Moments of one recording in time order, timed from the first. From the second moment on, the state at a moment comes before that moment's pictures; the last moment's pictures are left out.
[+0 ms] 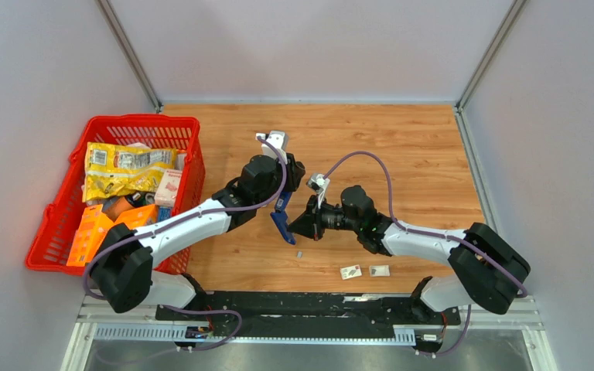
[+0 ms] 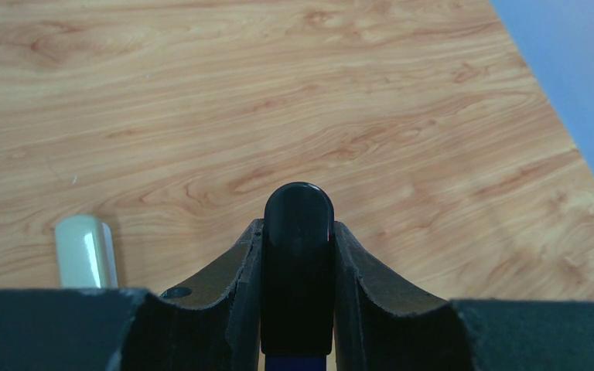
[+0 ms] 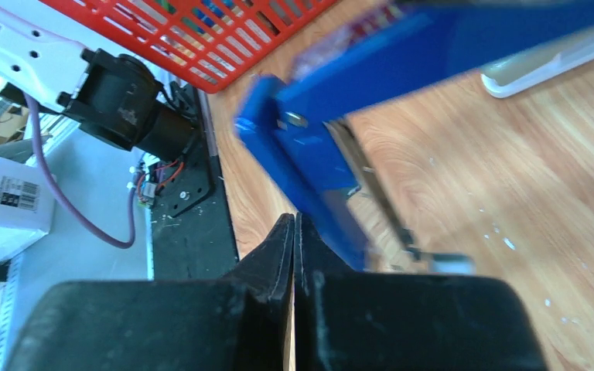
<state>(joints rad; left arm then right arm) -0.77 1.33 0.86 0.19 -0.20 -0.42 0.83 1.38 0.57 0.58 -0.54 0.43</state>
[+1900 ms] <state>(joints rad) -0.74 1.05 0.84 0.13 0.17 -0.62 0.81 1.23 0.86 0.07 -0.17 0.27</state>
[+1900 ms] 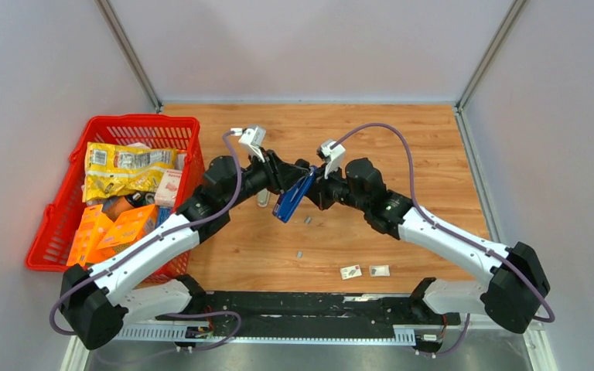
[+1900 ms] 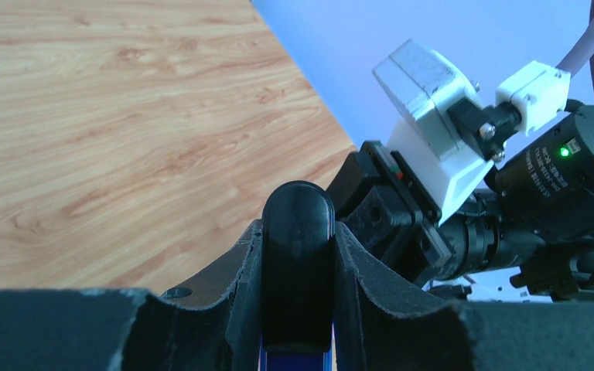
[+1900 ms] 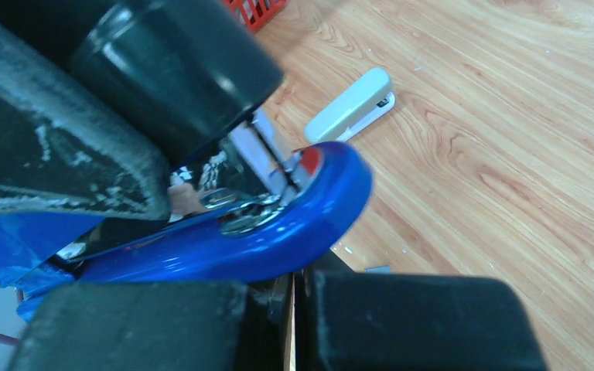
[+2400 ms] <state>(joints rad) -0.74 1.18 0.91 0.10 0.17 -0.53 0.80 1.18 0.90 -0.12 -0.11 0.19</state>
